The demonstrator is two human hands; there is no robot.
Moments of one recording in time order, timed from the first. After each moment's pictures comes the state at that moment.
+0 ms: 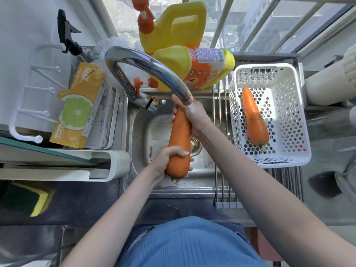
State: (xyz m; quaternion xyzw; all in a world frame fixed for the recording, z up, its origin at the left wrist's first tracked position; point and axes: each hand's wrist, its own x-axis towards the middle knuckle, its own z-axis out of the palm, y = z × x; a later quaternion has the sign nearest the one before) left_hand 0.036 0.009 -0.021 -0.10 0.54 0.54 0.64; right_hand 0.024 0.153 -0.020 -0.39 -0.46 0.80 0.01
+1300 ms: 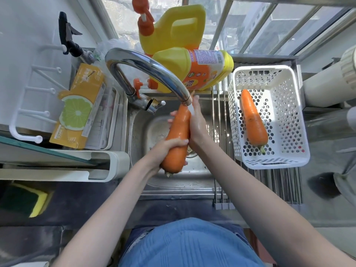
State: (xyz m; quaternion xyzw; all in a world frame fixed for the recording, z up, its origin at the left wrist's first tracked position) left_hand 0.016 0.016 -0.008 -0.05 0.62 0.49 0.61; right_hand 0.039 0.138 -0.021 -0.45 -0.37 0.81 0.06
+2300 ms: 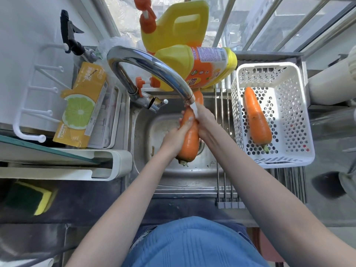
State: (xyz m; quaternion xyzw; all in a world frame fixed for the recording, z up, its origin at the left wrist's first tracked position) left_hand 0.017 0.052 -0.014 -0.02 0.74 0.44 0.51; right_hand 0.030 0.164 -0.022 -0.54 -0.31 0.78 0.00
